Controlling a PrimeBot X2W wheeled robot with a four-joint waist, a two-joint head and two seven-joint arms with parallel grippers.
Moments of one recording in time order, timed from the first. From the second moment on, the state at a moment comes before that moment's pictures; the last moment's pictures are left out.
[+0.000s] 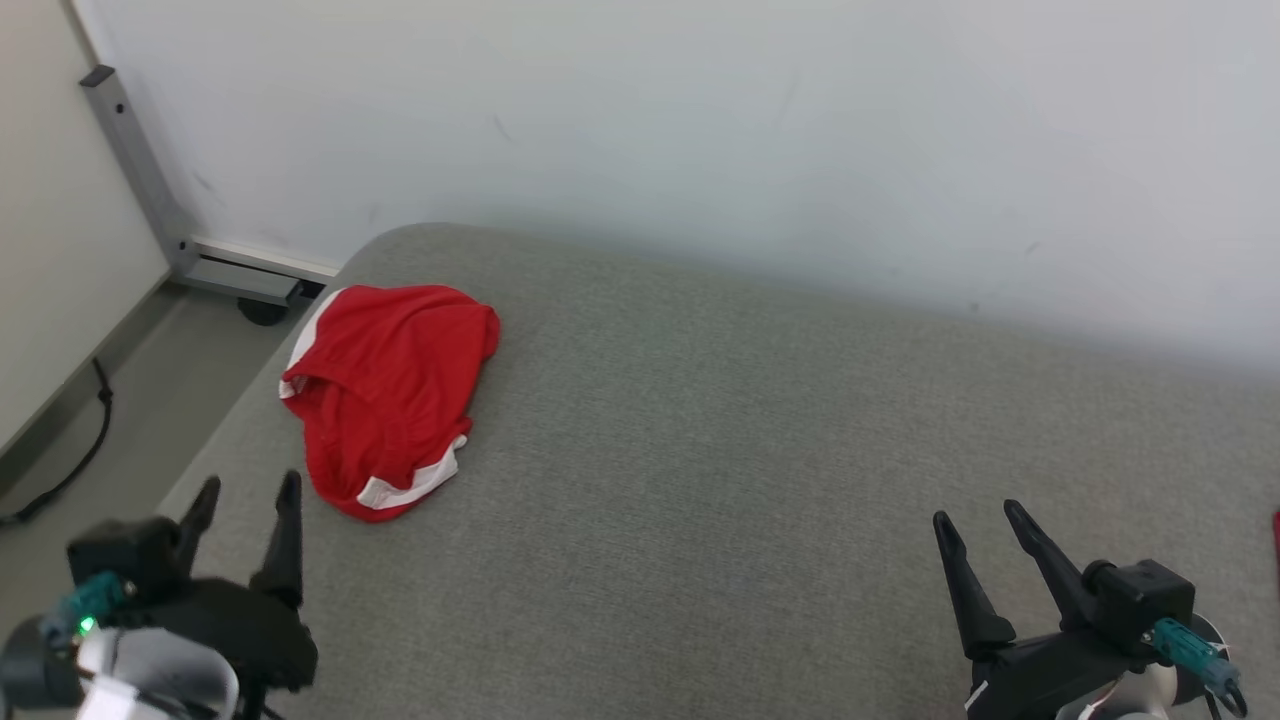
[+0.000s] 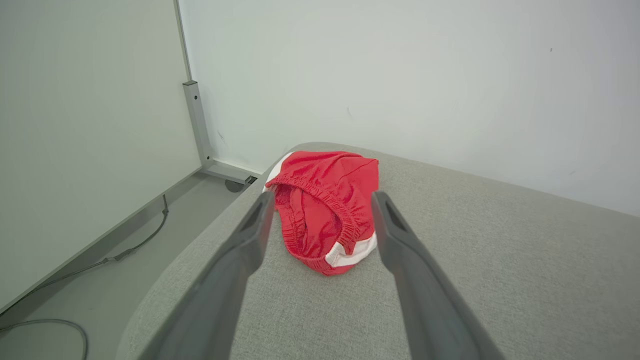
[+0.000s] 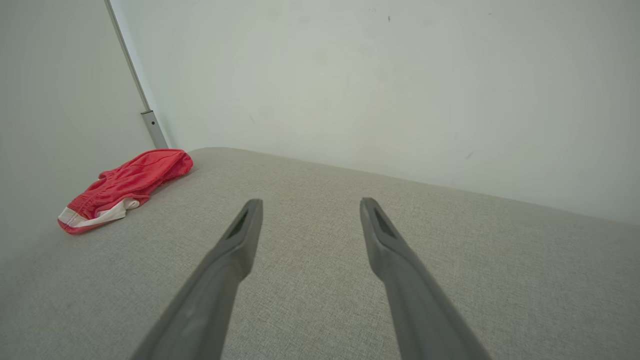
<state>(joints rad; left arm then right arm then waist) -0.18 0.20 -0.10 0.23 -0.23 -0.01 0.04 -0.06 -0.29 0.29 0.20 0.50 -0.06 -0.22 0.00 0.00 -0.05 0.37</state>
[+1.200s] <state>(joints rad) -0.92 0.35 -0.02 0.97 -0.44 -0.12 0.39 -0.30 -0.37 0.28 0.02 0.42 -0.07 -0.11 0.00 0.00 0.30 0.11</state>
